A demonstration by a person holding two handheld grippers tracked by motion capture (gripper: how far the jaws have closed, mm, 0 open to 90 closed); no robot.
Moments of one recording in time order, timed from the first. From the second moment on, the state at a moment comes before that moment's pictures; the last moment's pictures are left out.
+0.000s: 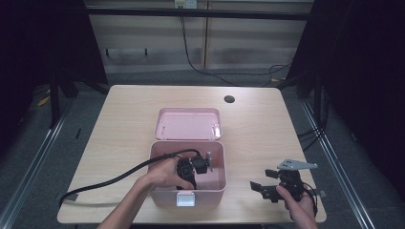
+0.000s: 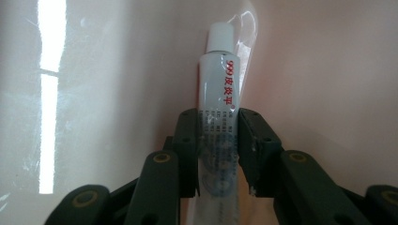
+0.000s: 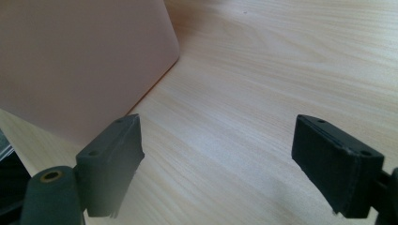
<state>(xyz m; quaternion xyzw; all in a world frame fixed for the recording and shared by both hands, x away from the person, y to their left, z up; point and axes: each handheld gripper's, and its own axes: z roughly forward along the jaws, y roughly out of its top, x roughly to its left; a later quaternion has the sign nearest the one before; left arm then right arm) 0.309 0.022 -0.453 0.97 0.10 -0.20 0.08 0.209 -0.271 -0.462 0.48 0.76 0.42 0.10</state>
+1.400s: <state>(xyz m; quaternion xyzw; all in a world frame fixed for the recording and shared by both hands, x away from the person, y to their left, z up) 0.308 0.048 -0.395 0.96 0.14 -0.15 0.19 0.208 -0.271 -0.461 0.48 0.76 0.42 0.10</state>
